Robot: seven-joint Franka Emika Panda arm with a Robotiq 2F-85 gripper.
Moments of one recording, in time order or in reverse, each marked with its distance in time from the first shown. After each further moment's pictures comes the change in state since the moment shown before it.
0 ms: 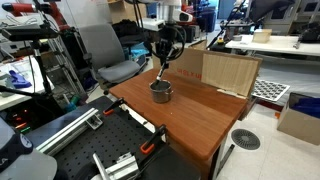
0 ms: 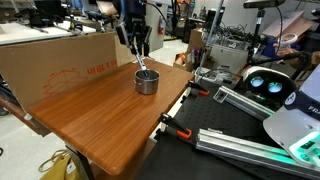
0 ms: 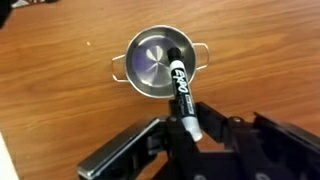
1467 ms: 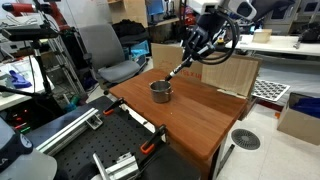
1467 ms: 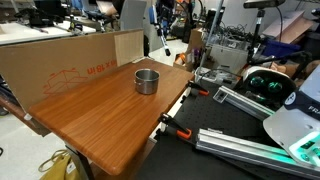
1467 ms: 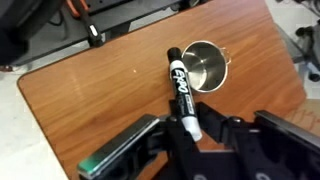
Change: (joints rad) arm -0.246 0.075 -0.132 0.223 0.259 -0.430 -0.241
